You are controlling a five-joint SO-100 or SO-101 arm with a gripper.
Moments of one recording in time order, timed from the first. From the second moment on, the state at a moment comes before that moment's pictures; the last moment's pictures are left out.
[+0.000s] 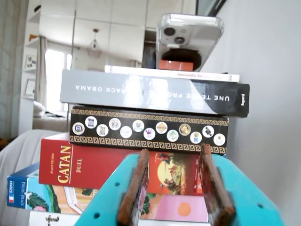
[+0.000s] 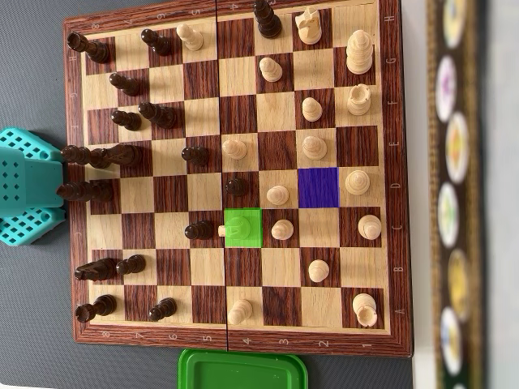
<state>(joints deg) -1.1 191.0 173.9 -20.5 87.4</state>
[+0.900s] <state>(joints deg) -1.0 191.7 179.9 -76.7 87.7</state>
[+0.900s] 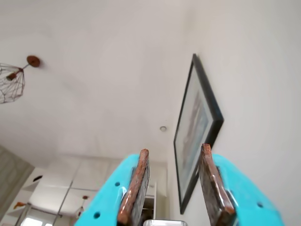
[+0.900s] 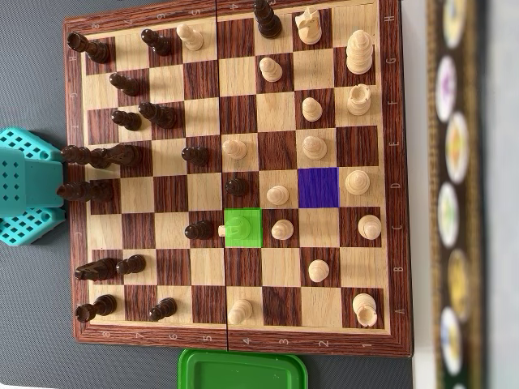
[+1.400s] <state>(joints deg) -0.4 192.3 179.9 -96.9 87.7</state>
